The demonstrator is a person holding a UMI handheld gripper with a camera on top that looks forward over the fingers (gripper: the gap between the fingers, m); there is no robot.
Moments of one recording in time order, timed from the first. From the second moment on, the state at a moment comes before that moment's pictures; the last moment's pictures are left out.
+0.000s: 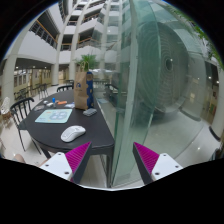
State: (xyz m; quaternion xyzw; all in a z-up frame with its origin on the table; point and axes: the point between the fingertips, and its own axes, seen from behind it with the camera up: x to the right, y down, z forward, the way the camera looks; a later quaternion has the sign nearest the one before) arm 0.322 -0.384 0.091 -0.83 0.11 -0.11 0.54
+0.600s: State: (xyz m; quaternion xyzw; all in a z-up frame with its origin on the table) arm 0.174 -0.256 0.007 -0.85 -0.01 0.04 0.52
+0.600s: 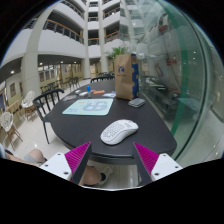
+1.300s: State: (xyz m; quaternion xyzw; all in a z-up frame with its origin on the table) arm 0.186 -0.120 0.004 -0.88 0.09 -0.01 0.47
